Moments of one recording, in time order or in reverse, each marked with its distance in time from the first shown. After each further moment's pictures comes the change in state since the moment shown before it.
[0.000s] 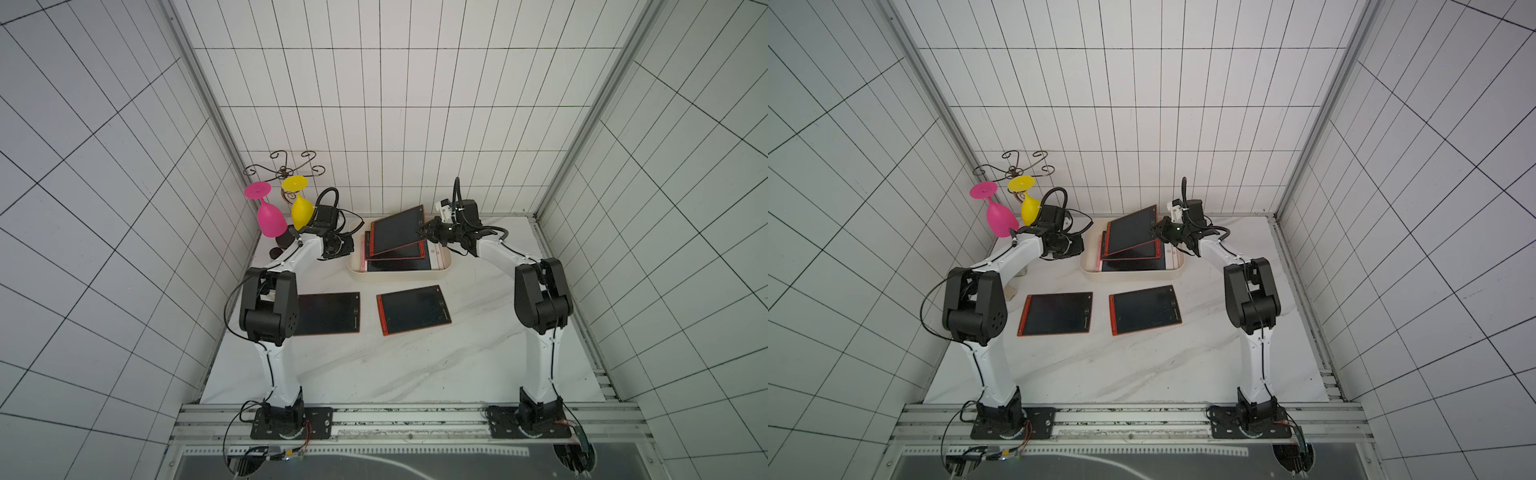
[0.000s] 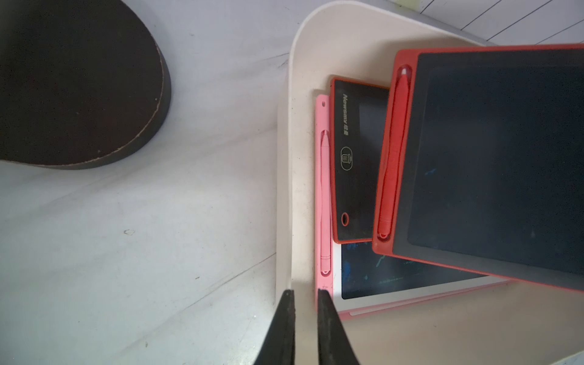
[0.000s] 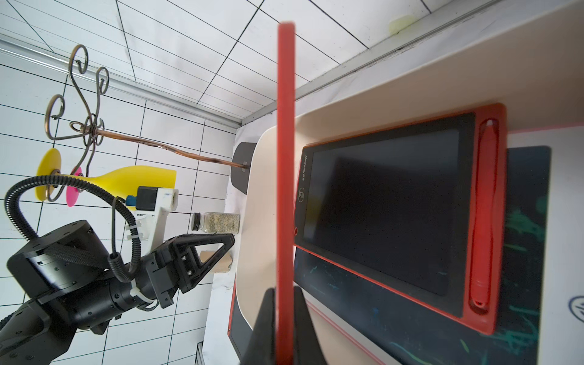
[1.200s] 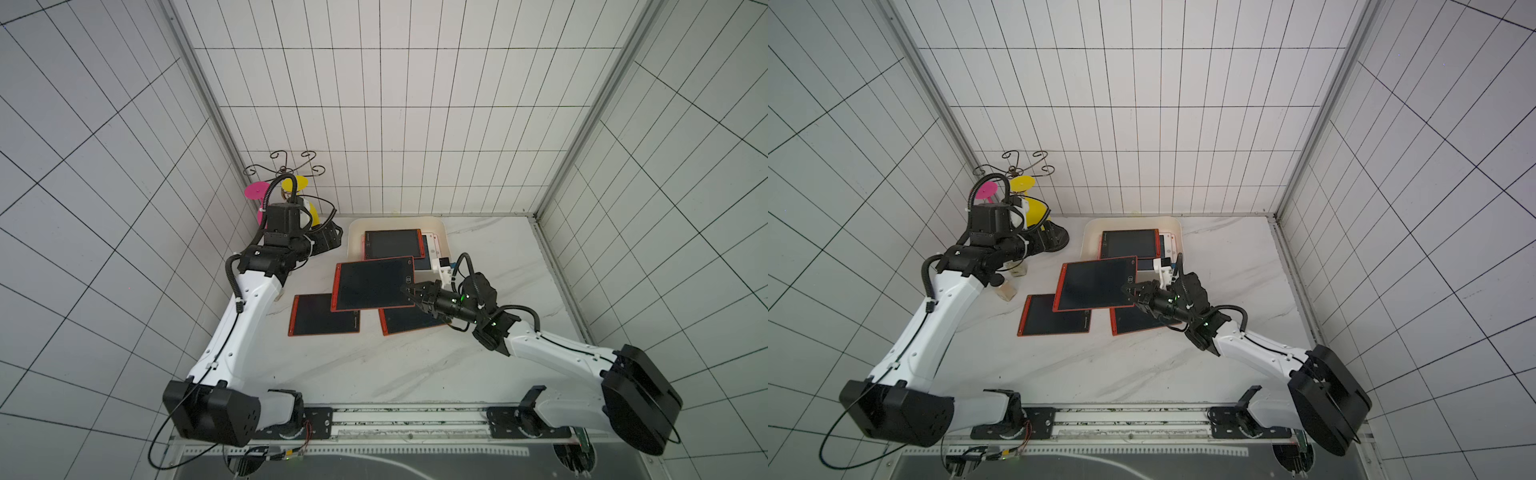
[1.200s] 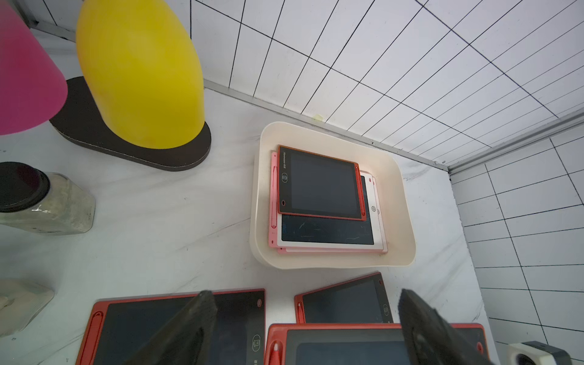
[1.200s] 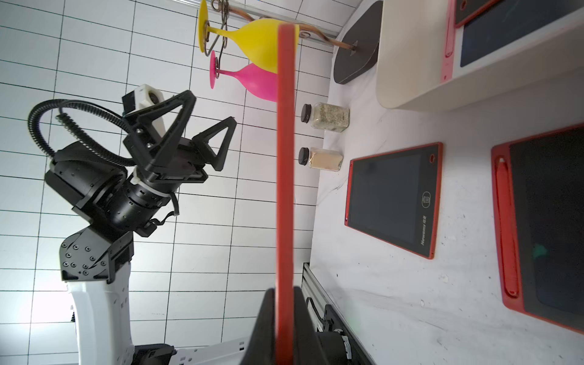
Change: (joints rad) left arm 0.033 -0.668 -0.176 -0.140 0.029 -0.107; right arm 0.496 -0.832 -1.002 0.555 0.310 0.575
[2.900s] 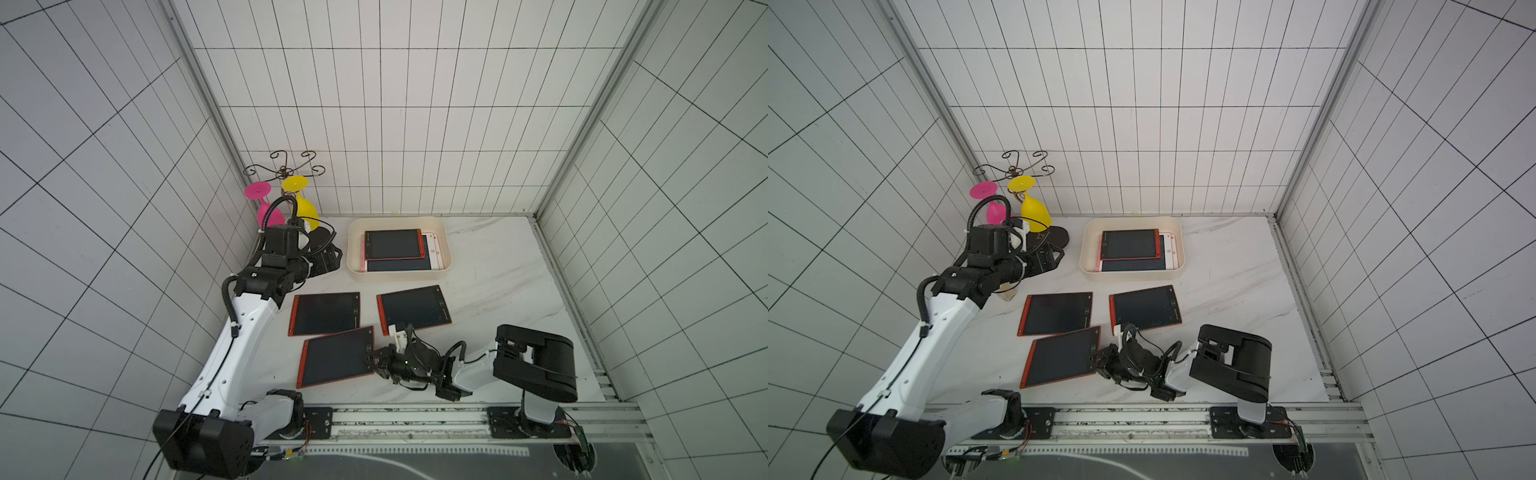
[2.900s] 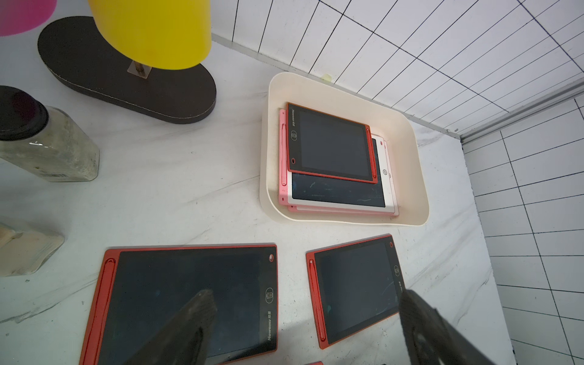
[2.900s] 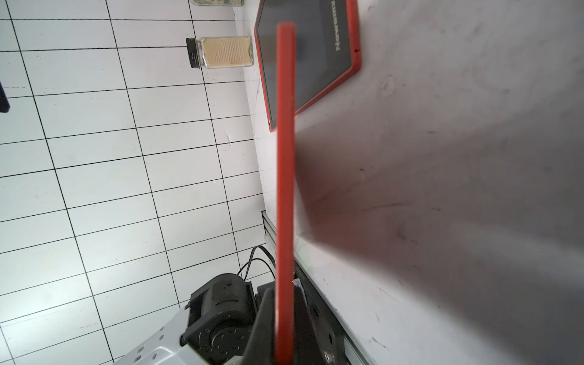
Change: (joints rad) left arm 0.000 -0.126 -0.179 -0.025 0.023 0.027; right arm 0.492 0.554 -0.063 0.454 0.367 0.290
